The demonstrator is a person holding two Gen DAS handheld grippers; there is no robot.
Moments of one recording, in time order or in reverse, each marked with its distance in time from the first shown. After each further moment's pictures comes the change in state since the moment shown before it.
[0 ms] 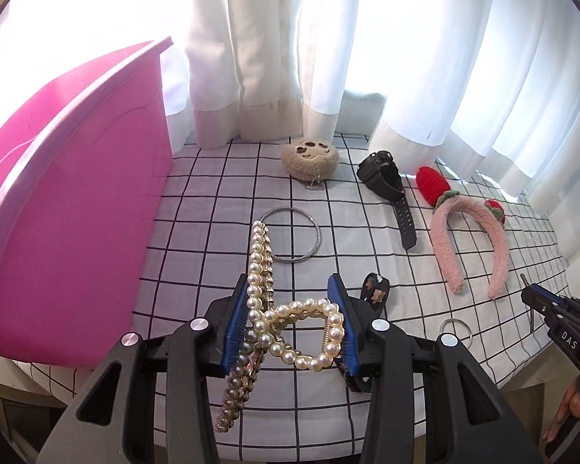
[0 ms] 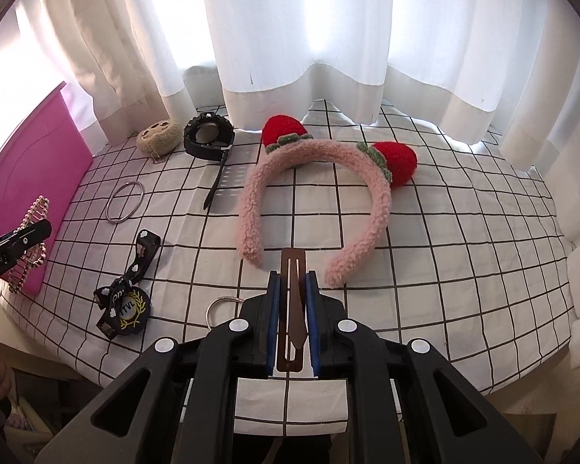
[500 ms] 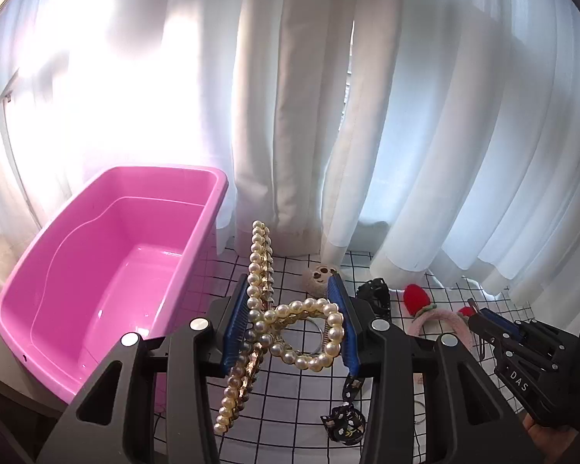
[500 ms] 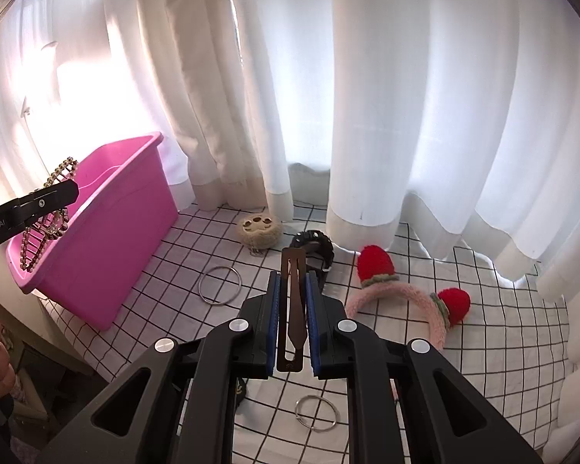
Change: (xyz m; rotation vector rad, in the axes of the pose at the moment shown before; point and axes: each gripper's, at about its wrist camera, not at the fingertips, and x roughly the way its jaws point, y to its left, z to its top) left arm -0.123 0.023 0.071 -0.115 -0.271 0.067; right arm -0.065 0.094 0.090 -0.228 -0.211 0.205
